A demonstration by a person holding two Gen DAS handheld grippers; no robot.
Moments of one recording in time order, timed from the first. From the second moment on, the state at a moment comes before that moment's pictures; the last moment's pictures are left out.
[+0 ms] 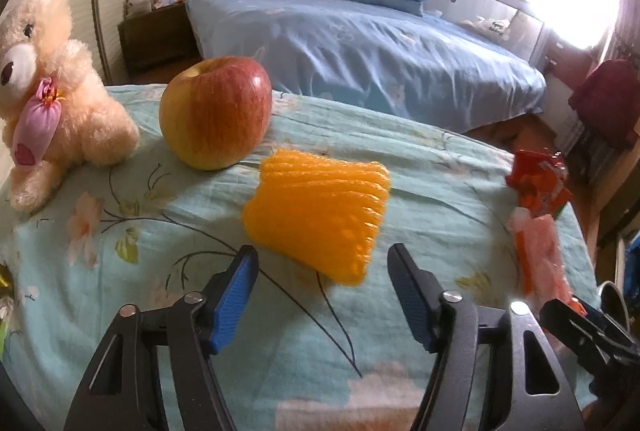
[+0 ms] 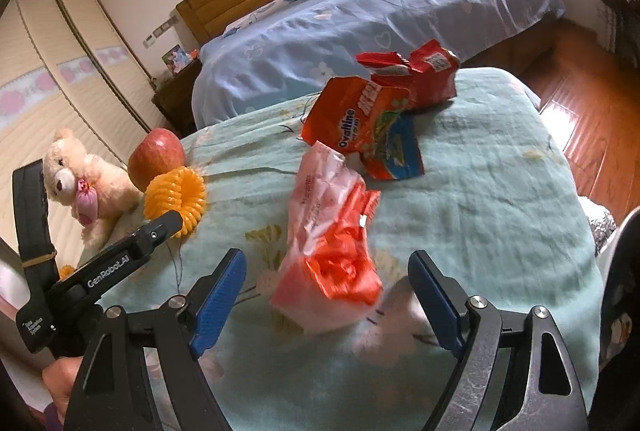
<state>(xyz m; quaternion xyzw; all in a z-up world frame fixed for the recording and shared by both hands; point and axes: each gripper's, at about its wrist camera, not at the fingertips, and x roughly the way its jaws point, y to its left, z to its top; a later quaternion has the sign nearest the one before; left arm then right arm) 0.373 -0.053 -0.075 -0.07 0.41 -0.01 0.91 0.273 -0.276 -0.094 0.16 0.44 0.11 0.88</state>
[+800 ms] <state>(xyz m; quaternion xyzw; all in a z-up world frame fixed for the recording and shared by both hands) 0.329 -0.059 -0.074 -0.08 0.41 -0.06 0.91 0.245 -0.281 -0.085 0.15 0.43 0.11 0.88</state>
